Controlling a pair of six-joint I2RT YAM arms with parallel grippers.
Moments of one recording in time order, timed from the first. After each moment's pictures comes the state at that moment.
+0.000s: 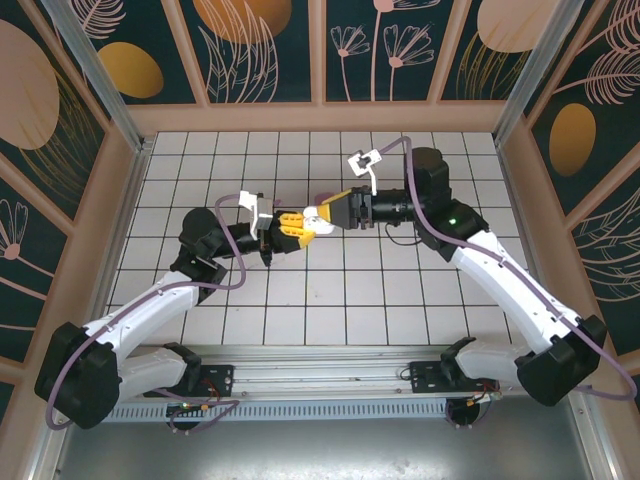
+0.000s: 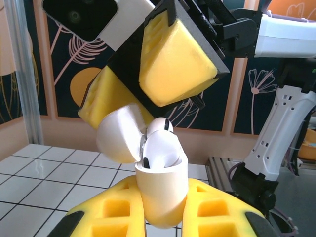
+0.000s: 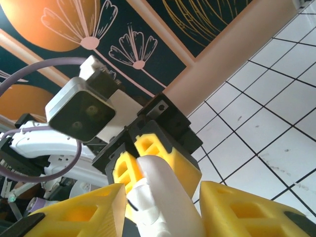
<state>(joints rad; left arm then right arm) -0.53 1.16 0.65 0.73 0.94 -0.27 0.60 1.20 1.20 -0.25 -0.90 0.50</state>
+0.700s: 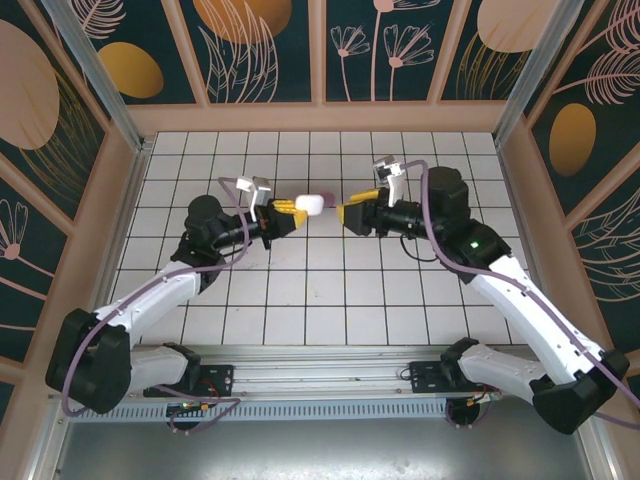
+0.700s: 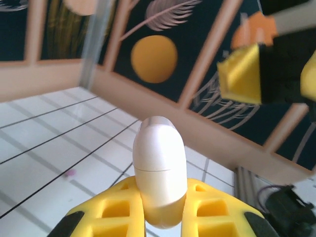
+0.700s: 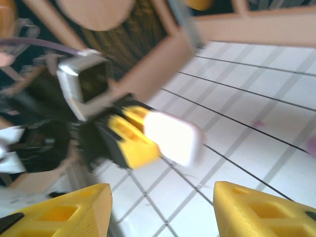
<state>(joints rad) -0.41 1.25 0.68 0.58 0.80 -0.43 0.60 1.06 1.10 -0.36 -0.45 0.36</state>
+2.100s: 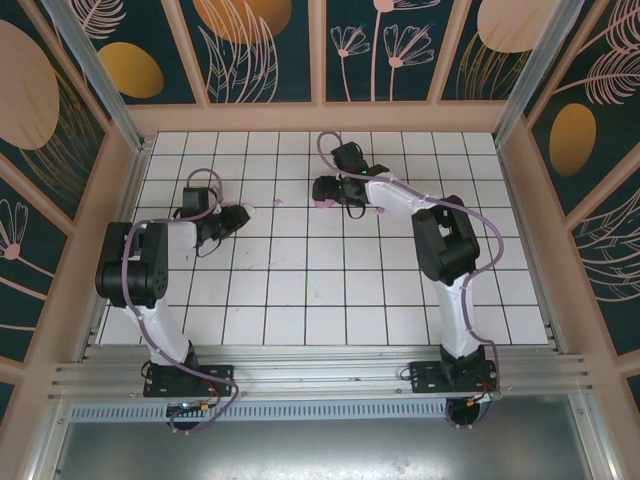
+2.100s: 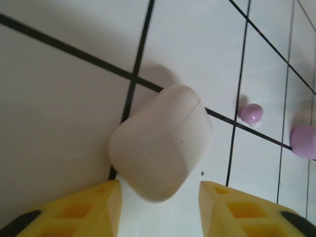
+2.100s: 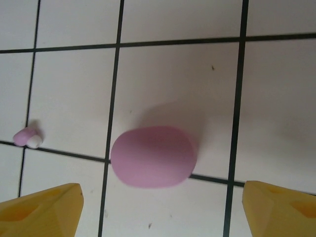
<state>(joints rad) -0.04 1.83 0.88 0.10 0.42 -0.60 0.54 2.17 1.69 -0.47 -0.05 0.49</state>
